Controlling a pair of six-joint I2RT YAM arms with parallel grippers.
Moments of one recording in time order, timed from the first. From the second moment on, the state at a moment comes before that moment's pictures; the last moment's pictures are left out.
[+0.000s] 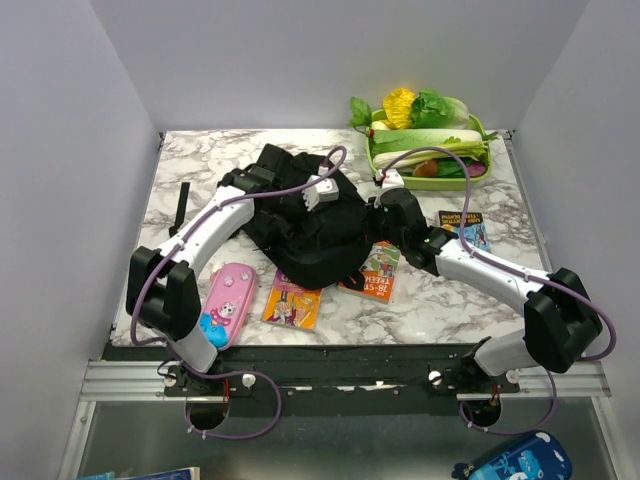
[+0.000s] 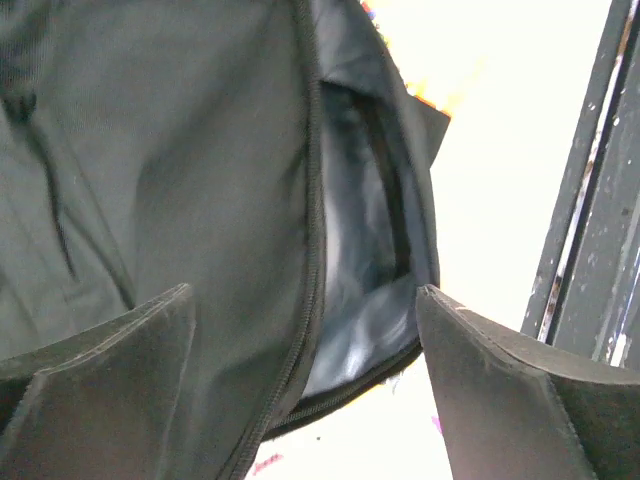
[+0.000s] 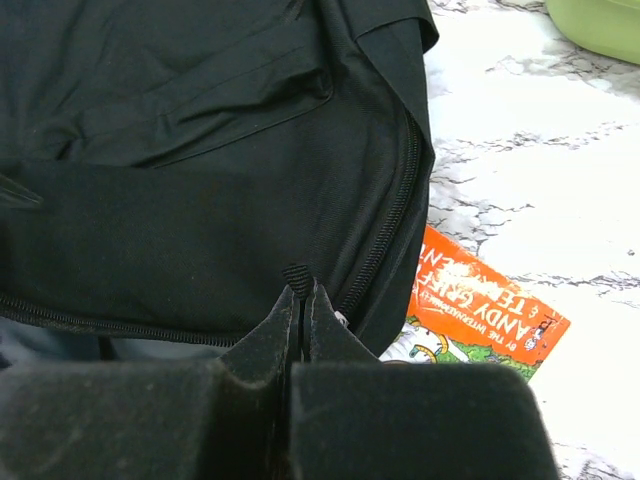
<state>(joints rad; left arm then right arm) -0.42 1.65 1.42 -0.86 0.68 0.65 0.67 1.43 0.92 0.00 0.18 0.33</state>
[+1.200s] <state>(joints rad) -0.62 1.73 1.25 -0.43 0.70 0.29 0.66 1.45 0.92 -0.07 0.19 0.30</state>
